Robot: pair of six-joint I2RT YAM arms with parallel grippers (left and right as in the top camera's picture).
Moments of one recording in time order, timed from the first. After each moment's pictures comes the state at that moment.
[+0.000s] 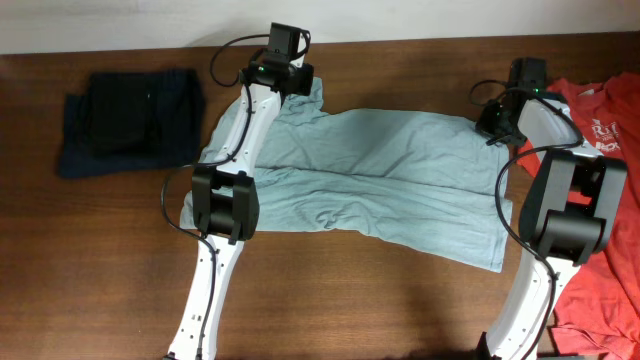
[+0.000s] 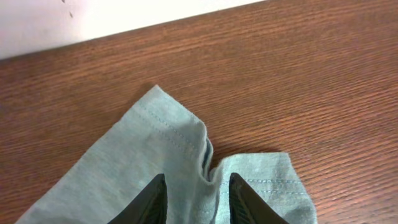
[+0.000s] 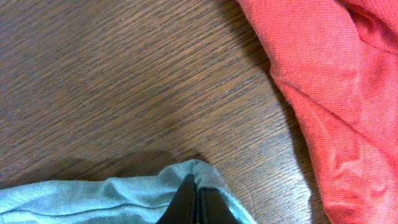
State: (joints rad) left arm -0.30 2.88 2.78 -0.75 0.00 -0.03; right arm -0.23 2.27 1.70 -0.61 0.05 0.29
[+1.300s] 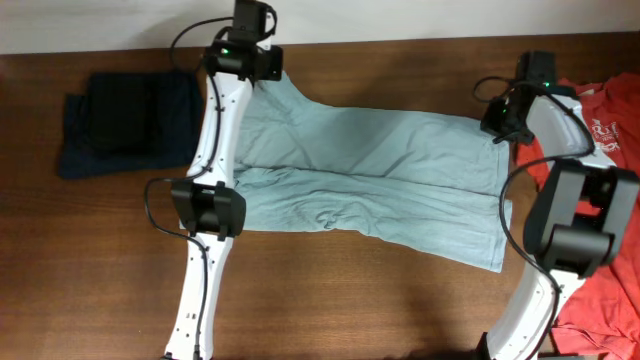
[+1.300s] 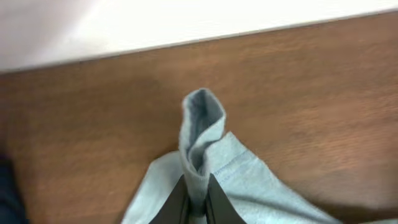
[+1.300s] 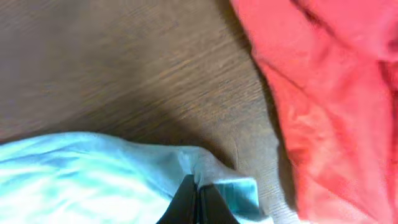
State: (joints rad) left arm -0.21 2.91 3.13 -1.13 -0.03 -0.03; right arm -0.23 2.16 1.70 -0.73 0.03 0.25
